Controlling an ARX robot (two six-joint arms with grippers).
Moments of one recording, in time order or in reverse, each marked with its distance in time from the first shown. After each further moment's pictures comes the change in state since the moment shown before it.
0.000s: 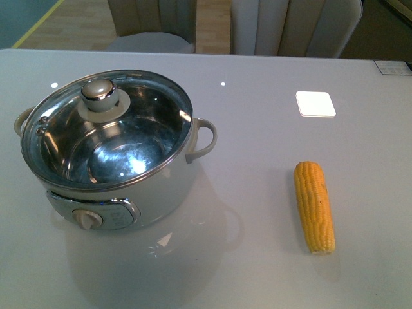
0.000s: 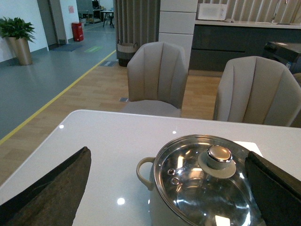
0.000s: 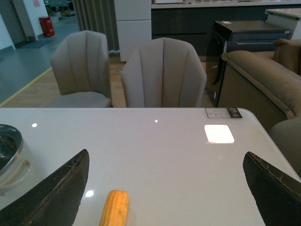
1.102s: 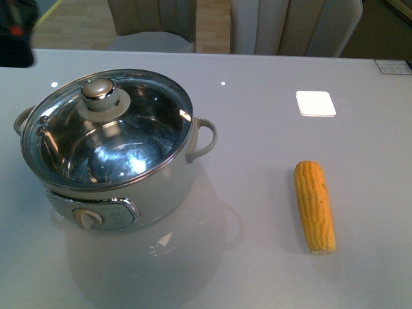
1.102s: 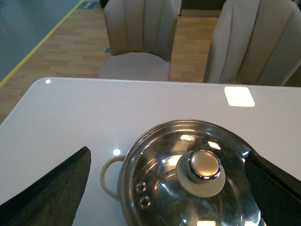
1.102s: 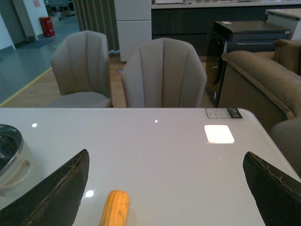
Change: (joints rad) left arm -0.218 1.333 0.435 0.607 -0.126 -0.023; right arm 0.000 -0.001 0.000 0.000 0.000 0.000
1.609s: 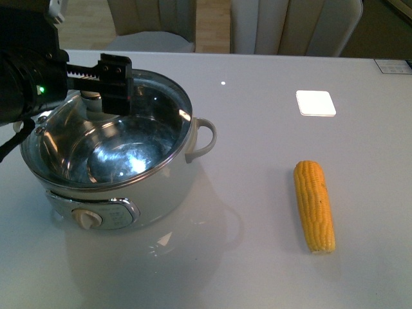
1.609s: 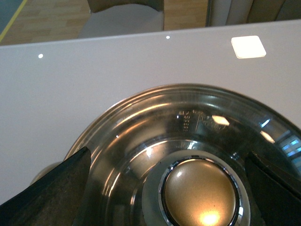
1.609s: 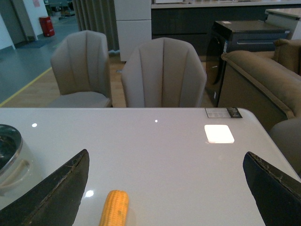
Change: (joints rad) left arm -0.060 0.570 0.254 0.125 -0.057 0.034; right arm 0.000 0.000 0.000 0.000 0.000 0.000
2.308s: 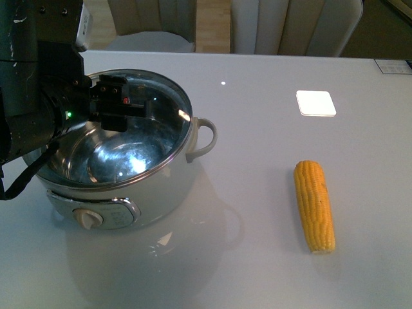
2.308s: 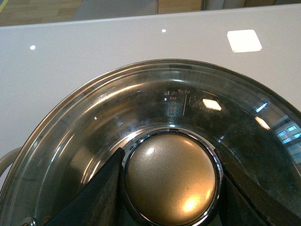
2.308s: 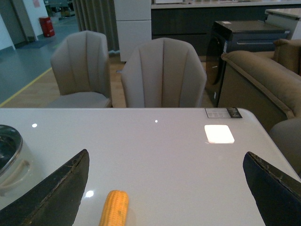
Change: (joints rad) left arm -0.037 0.086 0.000 0.047 -0.012 -0.049; right arm 0.000 0.000 0.000 0.000 0.000 0.000
